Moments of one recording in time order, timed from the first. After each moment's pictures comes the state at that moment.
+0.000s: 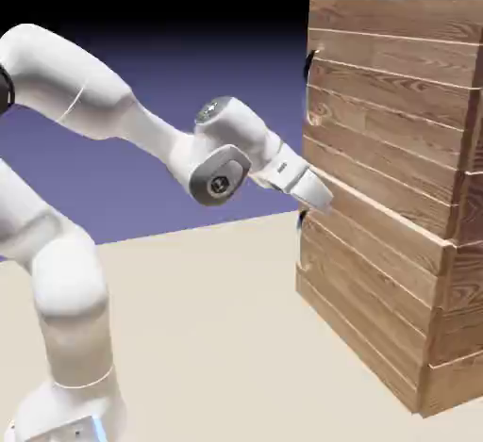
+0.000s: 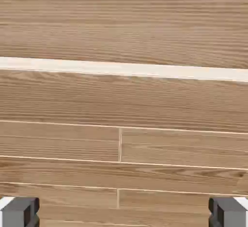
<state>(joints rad) -0.02 -0.58 0.04 -2.78 0.12 3.04 0.66</state>
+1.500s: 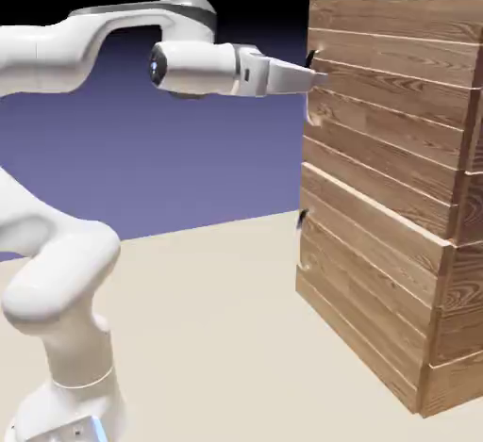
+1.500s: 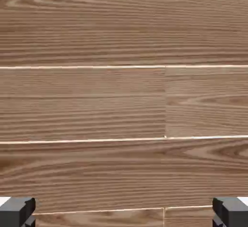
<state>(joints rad) -0.62 -0.83 0.77 -2.31 2.07 3.13 -0.74</state>
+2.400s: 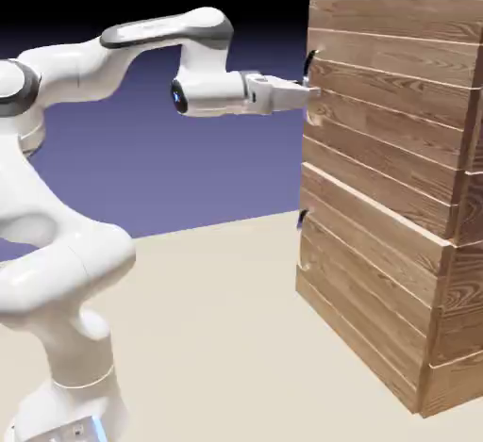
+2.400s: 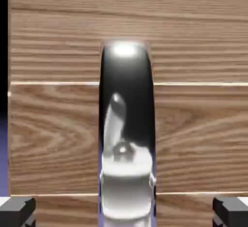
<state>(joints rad) -1.05 -0.87 1.18 -2.00 2.90 3.14 -1.32</state>
